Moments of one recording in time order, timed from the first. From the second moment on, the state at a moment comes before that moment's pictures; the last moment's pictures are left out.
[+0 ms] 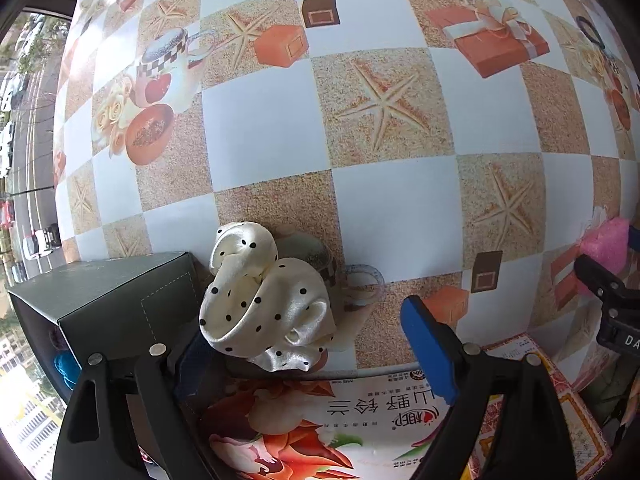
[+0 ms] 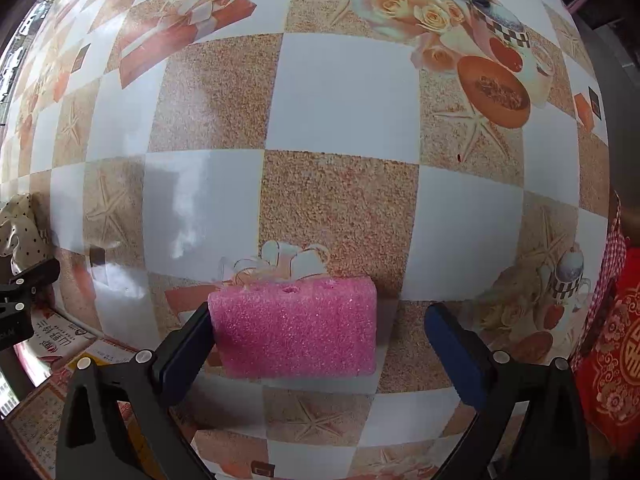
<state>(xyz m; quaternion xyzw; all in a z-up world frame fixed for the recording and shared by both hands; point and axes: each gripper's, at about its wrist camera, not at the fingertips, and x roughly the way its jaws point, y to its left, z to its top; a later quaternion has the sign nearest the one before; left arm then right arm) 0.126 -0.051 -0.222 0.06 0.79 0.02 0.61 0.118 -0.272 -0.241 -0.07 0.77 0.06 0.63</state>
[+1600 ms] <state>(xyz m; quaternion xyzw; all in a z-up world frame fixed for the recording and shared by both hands) 0.129 -0.073 -0.238 0.06 0.77 0.00 0.64 0.126 -0.265 -0.244 -0.06 0.75 0.05 0.65</state>
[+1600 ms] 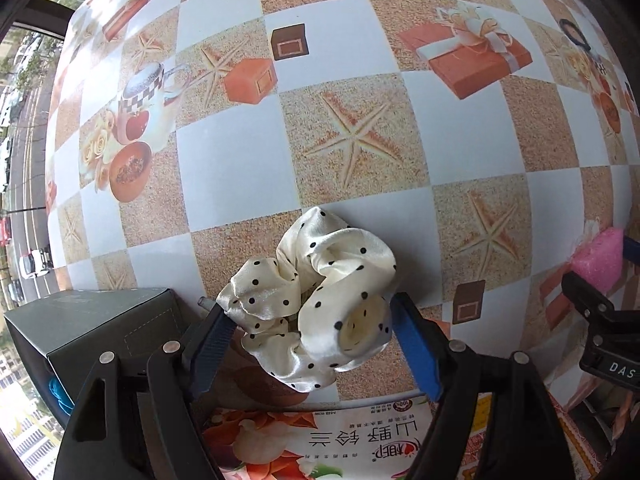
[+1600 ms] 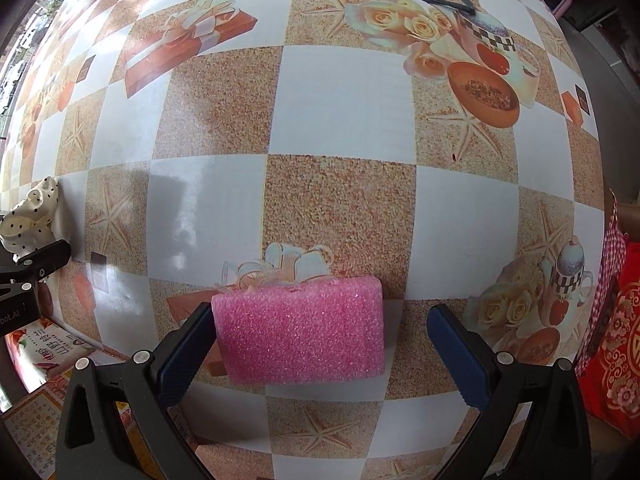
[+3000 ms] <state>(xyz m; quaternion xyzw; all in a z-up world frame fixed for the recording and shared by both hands) 0.098 -0.140 -0.073 0.06 0.66 -0.15 0.74 0.085 -0.338 -0.136 0.04 0.72 0.05 0.69</state>
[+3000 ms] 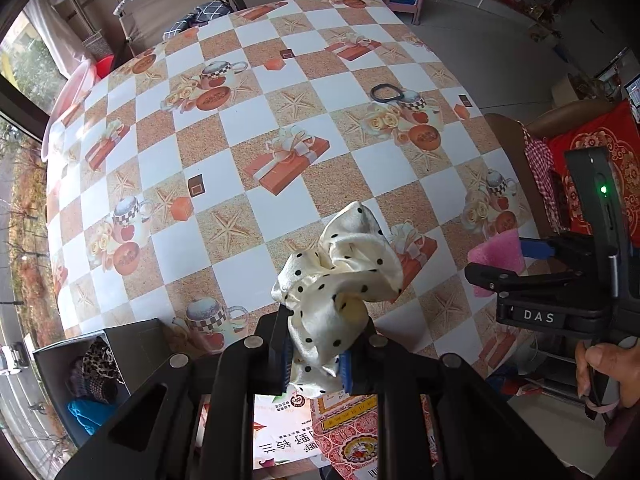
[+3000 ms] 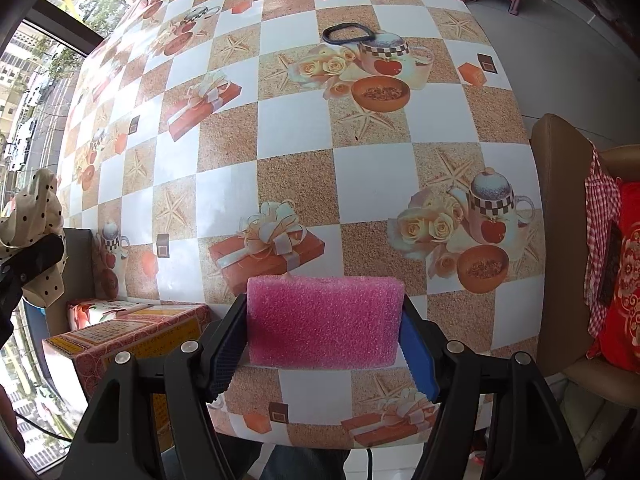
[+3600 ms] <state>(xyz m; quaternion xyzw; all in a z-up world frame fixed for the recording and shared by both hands) 0.067 -0.129 -0.048 0.06 0.64 -0.17 0.75 0.061 -0.326 -0.121 0.03 0.72 0.03 0.69</state>
